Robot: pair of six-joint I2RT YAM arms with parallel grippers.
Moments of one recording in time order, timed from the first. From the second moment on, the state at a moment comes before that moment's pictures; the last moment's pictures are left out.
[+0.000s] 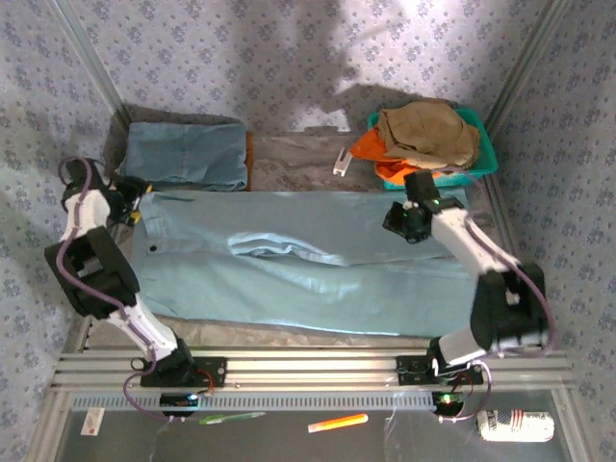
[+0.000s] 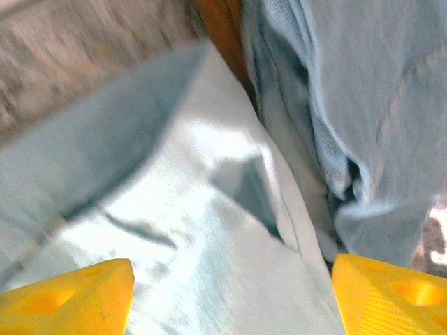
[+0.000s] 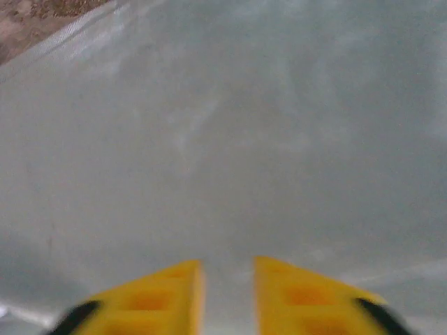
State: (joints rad) left arm 0.42 1.71 1.31 -0.60 0.38 -0.72; right arm 0.21 1.55 1.10 -0.63 -0.11 0.58
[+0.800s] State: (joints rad) left arm 0.22 1.49 0.78 -0.36 0.27 -0.89; right arm 0.07 1.82 1.15 -0.63 -0.05 0.59
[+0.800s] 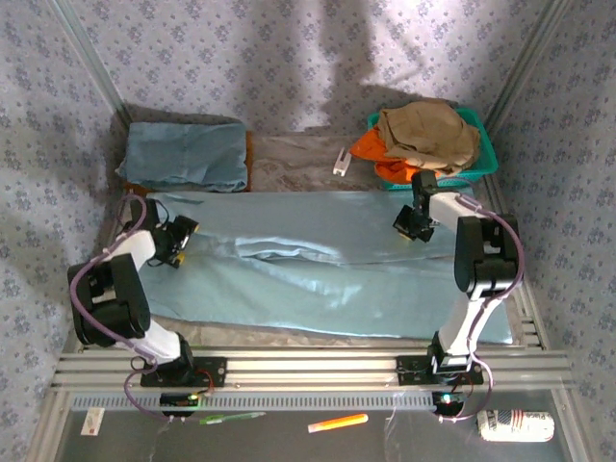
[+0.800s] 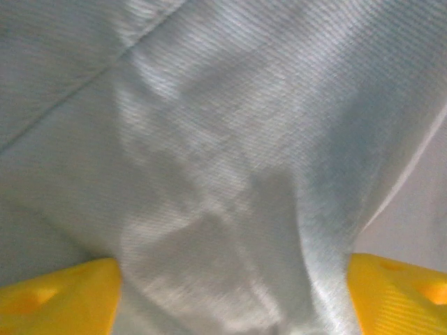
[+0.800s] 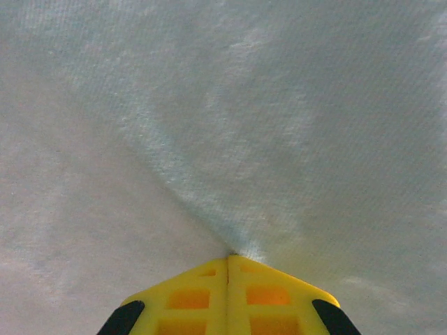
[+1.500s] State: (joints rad) left arm 0.22 0.97 0.61 -0.83 -0.02 -0.92; right arm 0.76 1.73 1.35 -0.80 0.00 0.51
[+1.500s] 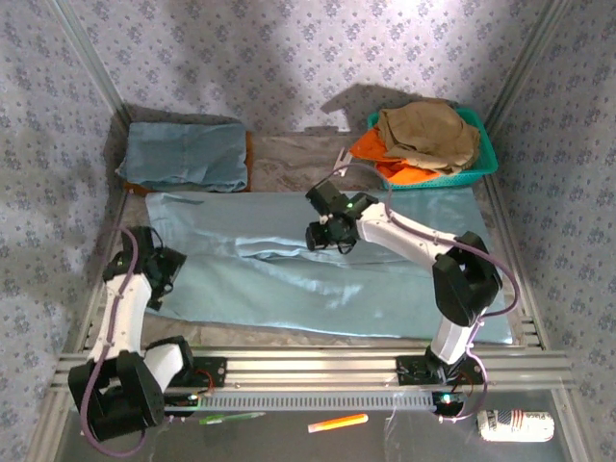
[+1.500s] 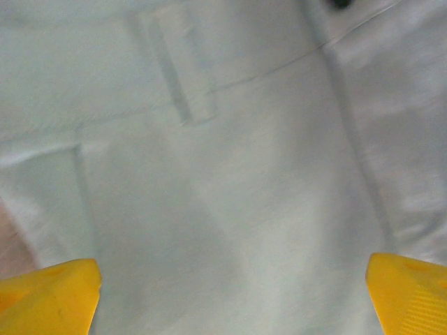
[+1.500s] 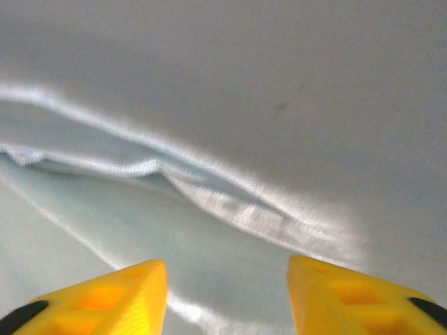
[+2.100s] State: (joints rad) left arm -0.04 0.76 0.38 -0.92 -0.04 -1.04; right arm 0.97 1.58 1.02 -0.94 0.09 0.57
